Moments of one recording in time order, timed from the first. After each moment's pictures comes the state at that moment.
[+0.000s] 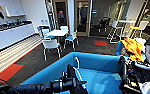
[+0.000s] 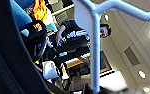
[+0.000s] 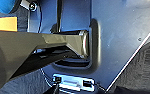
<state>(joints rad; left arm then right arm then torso) 0.47 2.36 -1.00 0.52 -0.11 -1.10 -1.58 2.95 -2.53 -0.21 0.09 0.23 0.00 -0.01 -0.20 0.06</state>
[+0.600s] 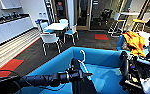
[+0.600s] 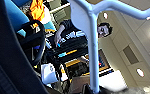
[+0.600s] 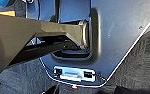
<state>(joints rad) 0.35 2.49 -1.09 0.51 -0.10 -1.11 -1.56 2.95 -2.53 -0.21 0.09 0.23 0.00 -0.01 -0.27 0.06</state>
